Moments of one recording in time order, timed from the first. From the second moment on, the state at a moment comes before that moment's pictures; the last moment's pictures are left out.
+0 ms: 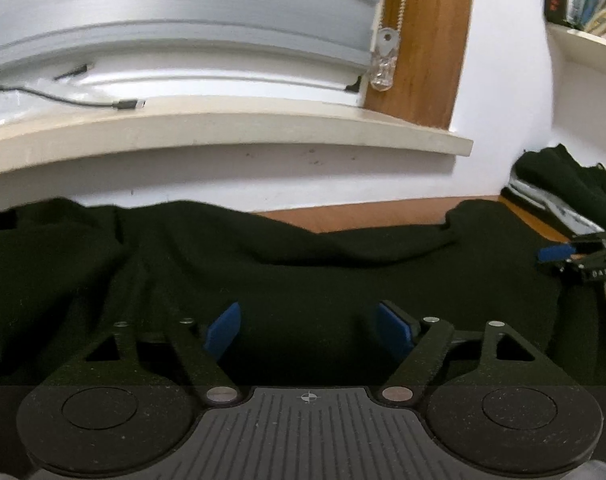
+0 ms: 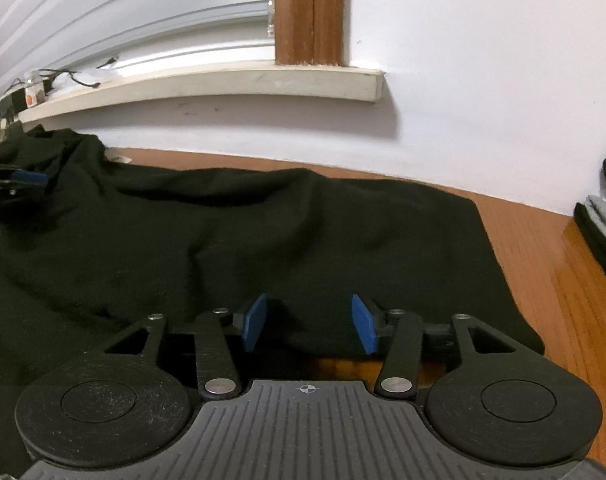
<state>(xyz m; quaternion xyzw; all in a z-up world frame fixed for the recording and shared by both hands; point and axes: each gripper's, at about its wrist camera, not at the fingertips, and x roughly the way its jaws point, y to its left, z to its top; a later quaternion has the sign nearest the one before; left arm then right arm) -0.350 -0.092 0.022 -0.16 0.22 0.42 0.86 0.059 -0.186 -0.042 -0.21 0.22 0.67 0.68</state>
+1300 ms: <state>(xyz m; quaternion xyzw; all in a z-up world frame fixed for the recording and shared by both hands) -0.362 -0.183 0.054 -0.06 0.24 0.38 0.89 0.066 -0.185 -0.041 -0.20 0.23 0.66 0.68</state>
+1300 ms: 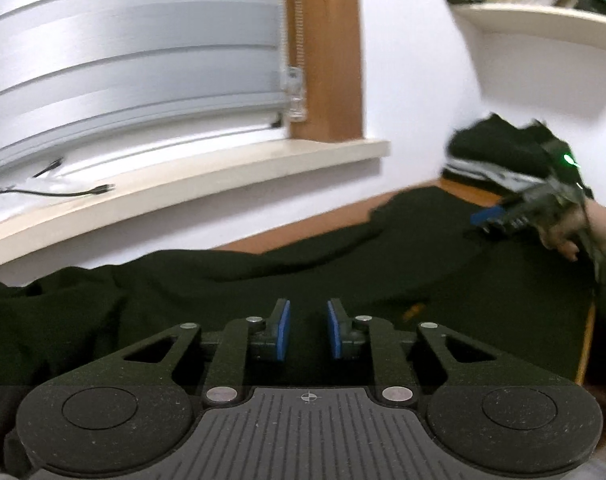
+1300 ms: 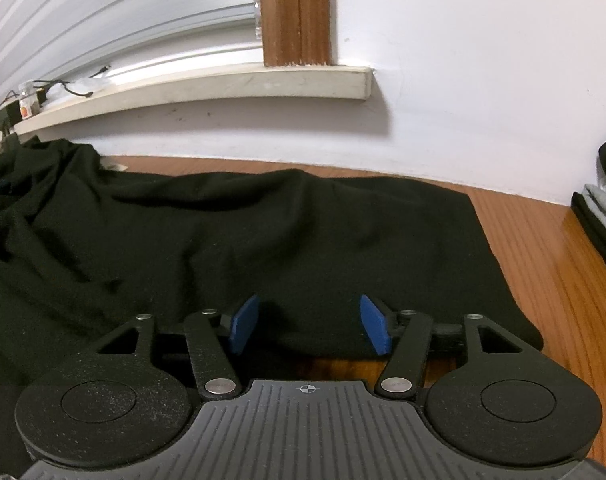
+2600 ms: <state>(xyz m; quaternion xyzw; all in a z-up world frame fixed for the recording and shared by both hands) -0.382 -0.155 0.022 -0.11 0.24 0.39 0.88 0.135 -0.238 -0.027 -0.07 0.31 0.56 0.76</state>
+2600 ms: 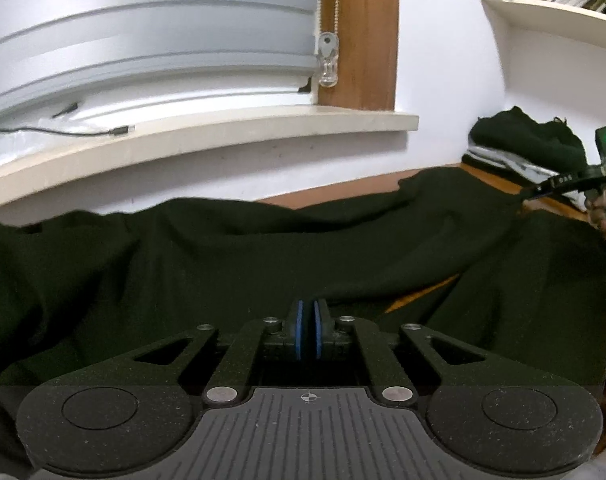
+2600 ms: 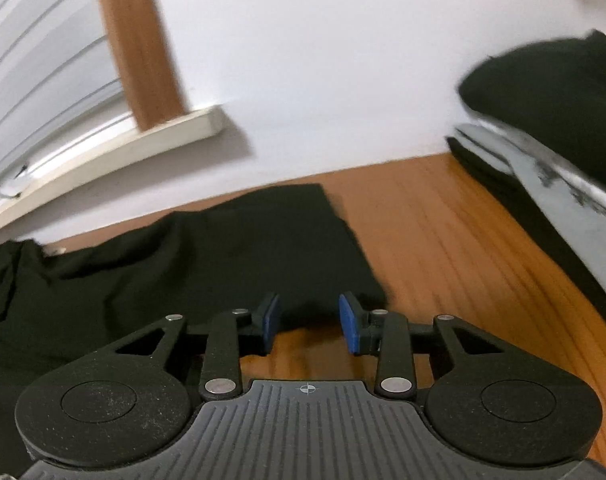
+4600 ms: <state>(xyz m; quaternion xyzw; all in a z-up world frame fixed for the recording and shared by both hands) -0.276 -0.122 0.087 -0.09 0.26 0.29 0.92 0.195 -0.248 0.019 -0.09 0.27 0.48 0.83</state>
